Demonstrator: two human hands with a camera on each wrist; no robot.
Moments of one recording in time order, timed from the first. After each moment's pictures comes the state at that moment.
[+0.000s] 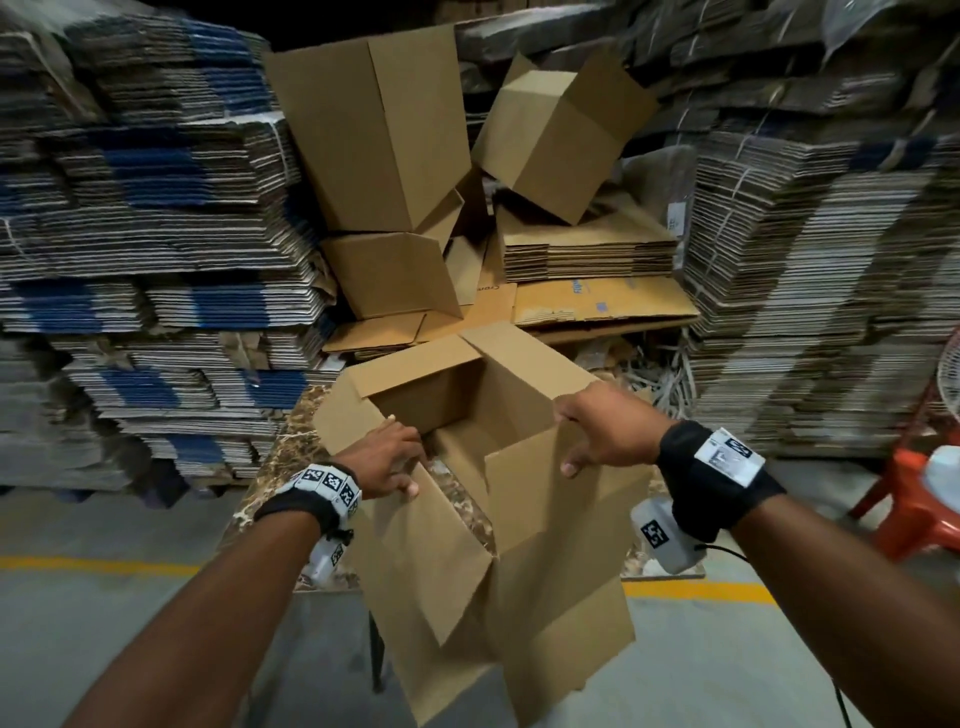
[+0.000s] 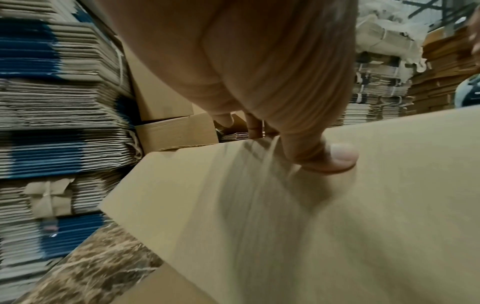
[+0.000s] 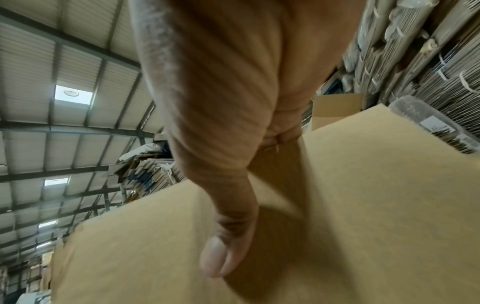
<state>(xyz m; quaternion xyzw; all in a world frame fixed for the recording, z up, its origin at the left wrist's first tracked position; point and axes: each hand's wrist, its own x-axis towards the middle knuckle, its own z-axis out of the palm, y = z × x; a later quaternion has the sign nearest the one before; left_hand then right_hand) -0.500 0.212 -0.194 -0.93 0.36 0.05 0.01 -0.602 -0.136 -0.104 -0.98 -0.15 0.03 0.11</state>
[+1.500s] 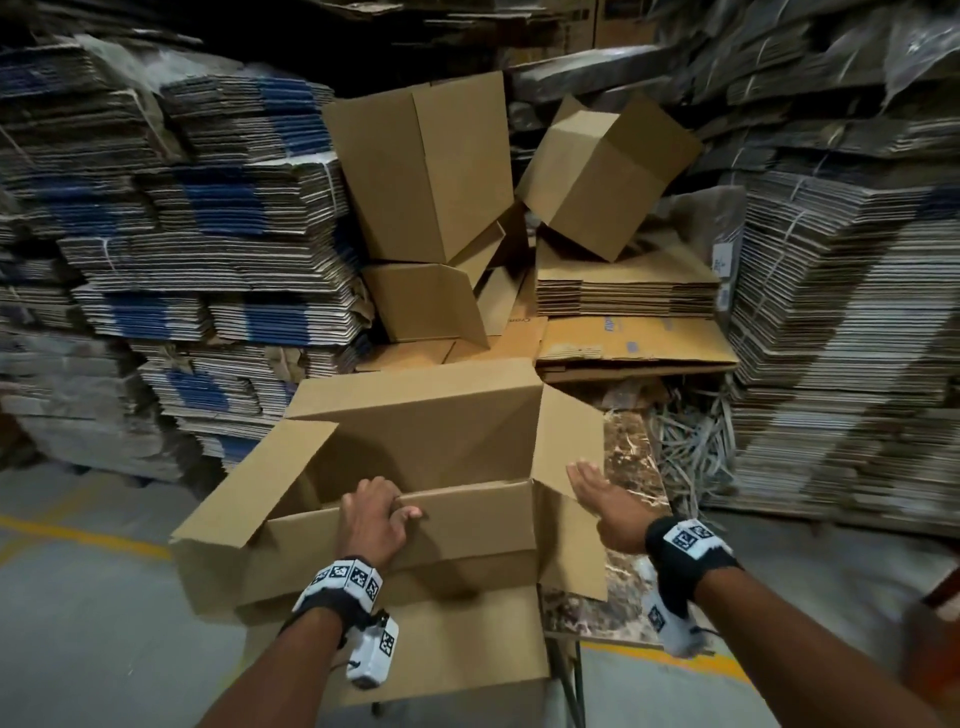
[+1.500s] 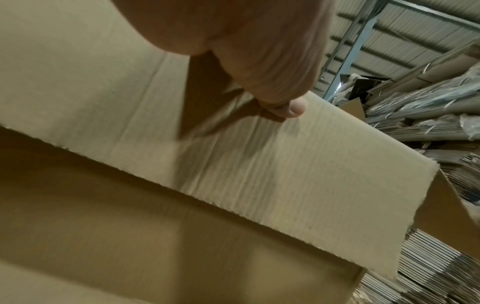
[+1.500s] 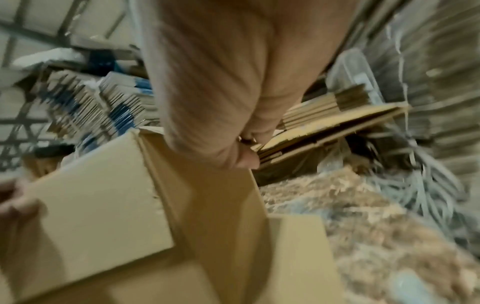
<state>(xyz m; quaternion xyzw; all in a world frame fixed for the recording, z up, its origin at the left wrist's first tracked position) -0.555 0.180 -0.259 -0.97 -0.01 -0.16 -0.19 -0.543 -0.196 -0.235 -0.97 -0.17 0.15 0.13</state>
